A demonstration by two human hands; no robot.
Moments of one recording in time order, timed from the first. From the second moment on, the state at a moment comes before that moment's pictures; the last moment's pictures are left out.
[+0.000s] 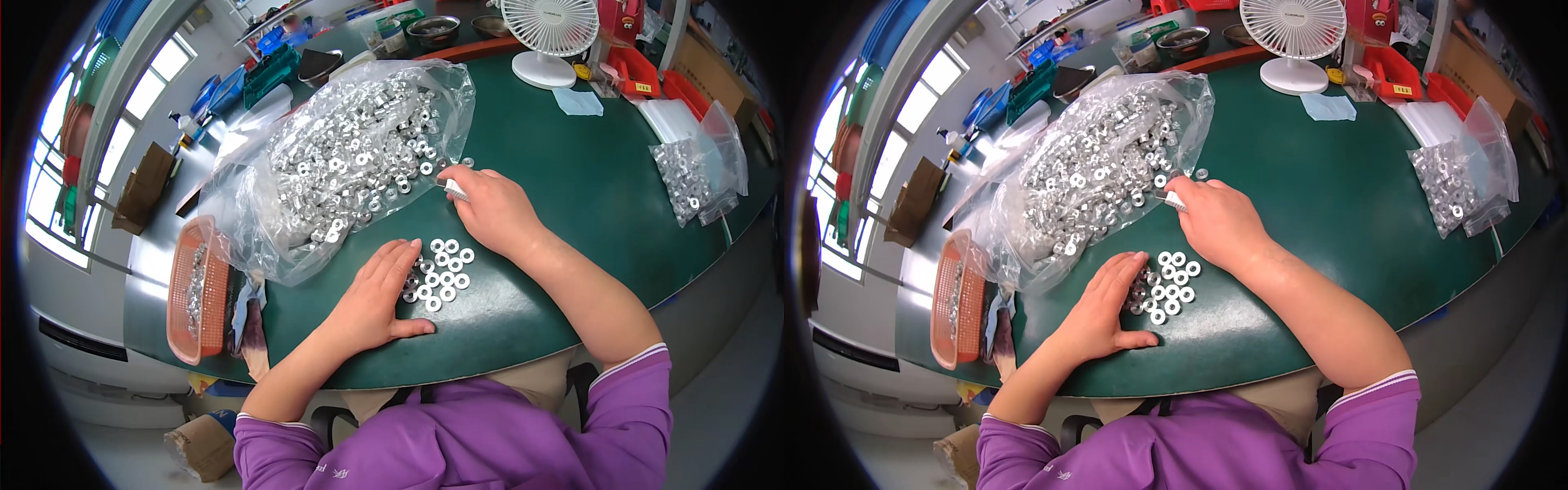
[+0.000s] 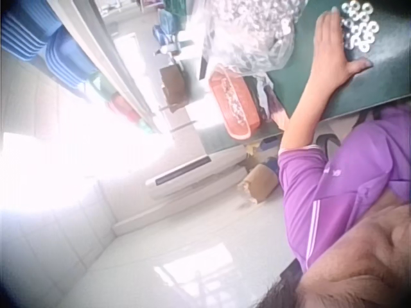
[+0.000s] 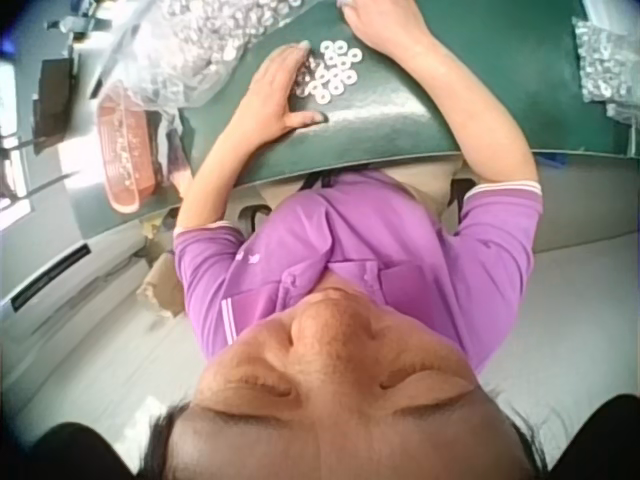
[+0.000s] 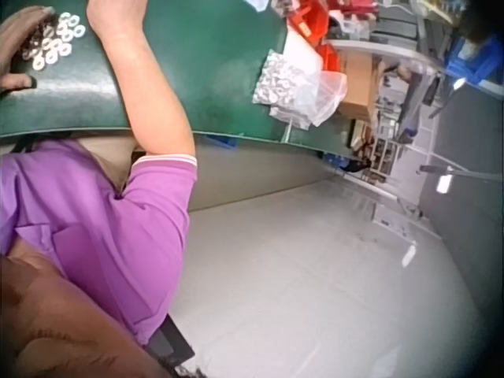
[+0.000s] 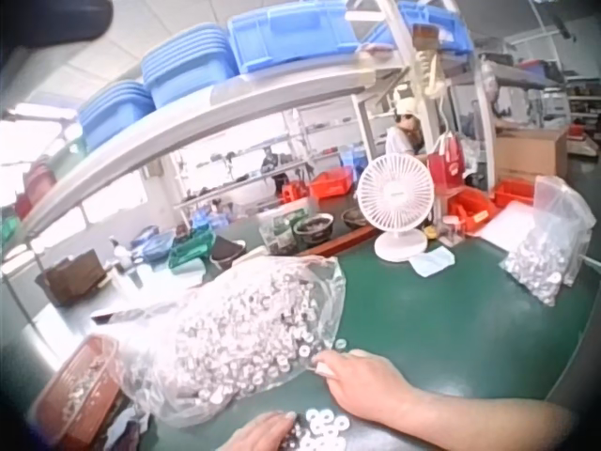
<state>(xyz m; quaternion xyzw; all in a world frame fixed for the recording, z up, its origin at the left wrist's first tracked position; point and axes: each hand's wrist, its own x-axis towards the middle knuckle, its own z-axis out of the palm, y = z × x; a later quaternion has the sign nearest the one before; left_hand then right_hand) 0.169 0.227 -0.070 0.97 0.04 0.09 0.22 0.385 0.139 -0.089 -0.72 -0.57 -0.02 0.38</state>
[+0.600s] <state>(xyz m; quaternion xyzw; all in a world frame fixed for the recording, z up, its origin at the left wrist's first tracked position) 0.182 0.232 -0.071 0.99 0.05 0.07 0.05 0.382 0.136 -0.086 -0.74 -0.57 0.00 0.37</state>
